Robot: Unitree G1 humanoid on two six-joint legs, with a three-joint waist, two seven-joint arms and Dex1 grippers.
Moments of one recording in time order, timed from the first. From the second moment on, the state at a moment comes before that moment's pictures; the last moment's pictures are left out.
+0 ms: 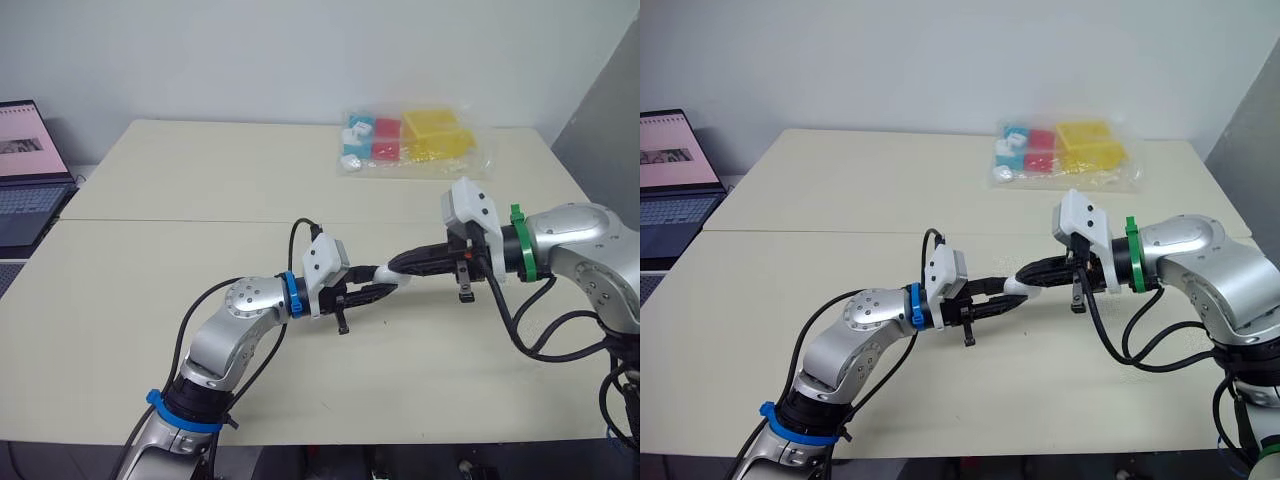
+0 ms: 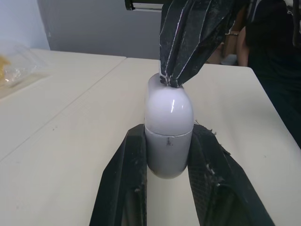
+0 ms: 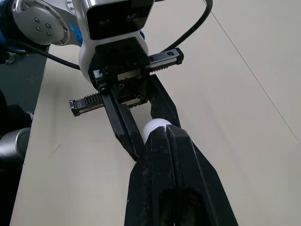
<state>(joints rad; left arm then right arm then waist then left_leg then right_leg) -0.41 0.34 -0.23 -0.26 -0.42 0.49 -0.85 -0.67 -0.87 0.13 -0.41 0.61 0.87 1.05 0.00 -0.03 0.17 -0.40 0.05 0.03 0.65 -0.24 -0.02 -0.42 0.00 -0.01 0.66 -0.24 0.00</state>
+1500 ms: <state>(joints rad) -0.13 0.84 0.03 -0.34 -0.45 0.51 -1.02 -0.17 -1.06 -0.08 -0.53 0.46 0.46 1.17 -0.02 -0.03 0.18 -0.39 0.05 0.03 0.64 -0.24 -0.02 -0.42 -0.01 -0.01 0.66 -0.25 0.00</state>
